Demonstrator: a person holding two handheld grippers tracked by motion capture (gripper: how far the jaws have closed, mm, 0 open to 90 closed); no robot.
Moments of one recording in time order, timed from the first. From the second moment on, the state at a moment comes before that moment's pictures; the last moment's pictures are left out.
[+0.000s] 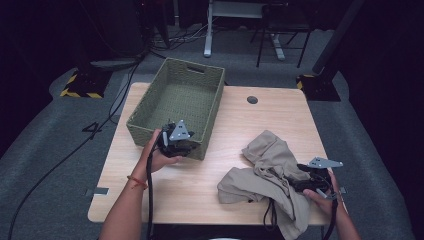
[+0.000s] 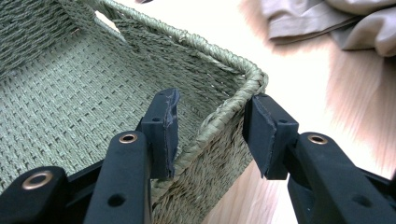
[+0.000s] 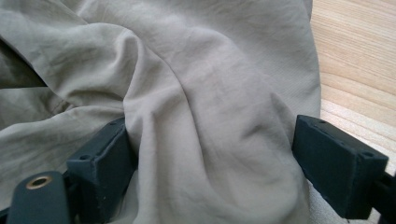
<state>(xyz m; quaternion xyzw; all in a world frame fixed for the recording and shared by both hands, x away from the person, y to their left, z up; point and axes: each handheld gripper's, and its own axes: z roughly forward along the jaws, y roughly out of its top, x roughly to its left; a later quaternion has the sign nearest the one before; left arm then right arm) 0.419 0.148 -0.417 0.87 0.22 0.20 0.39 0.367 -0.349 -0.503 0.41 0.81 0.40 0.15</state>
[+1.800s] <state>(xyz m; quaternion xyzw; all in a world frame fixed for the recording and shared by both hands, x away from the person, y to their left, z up) 0.358 0.108 -0.444 0.87 0.24 0.17 0.40 0.367 -0.349 -0.503 0.41 0.81 0.40 0.15</state>
